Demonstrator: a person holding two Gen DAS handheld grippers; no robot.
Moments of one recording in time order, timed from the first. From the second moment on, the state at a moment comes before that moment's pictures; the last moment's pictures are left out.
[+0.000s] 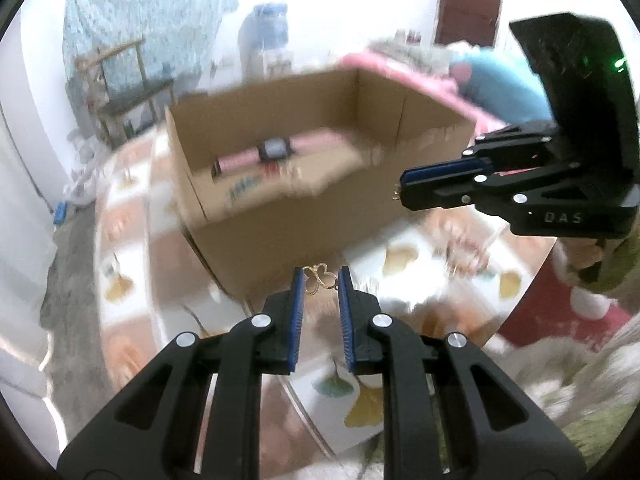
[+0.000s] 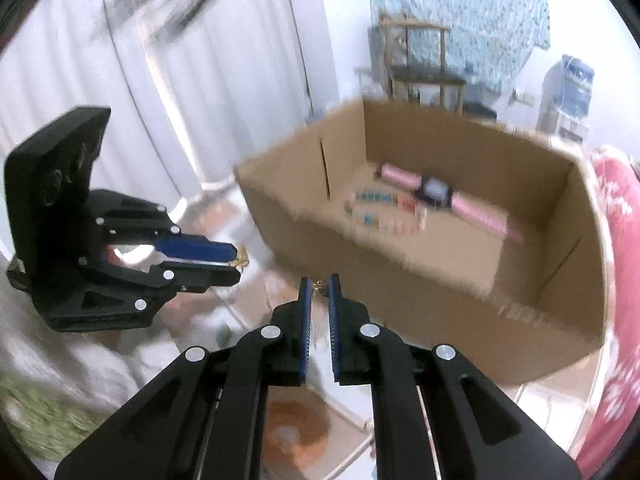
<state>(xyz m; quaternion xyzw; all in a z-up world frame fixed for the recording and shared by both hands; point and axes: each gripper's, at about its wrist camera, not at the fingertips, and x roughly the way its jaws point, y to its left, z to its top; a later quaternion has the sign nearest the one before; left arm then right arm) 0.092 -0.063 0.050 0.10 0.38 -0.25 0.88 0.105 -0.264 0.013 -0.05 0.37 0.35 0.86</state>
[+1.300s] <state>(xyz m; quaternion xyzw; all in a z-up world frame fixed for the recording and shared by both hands) 0.316 -0.151 0.027 0.05 0.59 -0.29 0.75 0.310 -0.284 -0.015 -0.13 0.57 0.22 0.78</state>
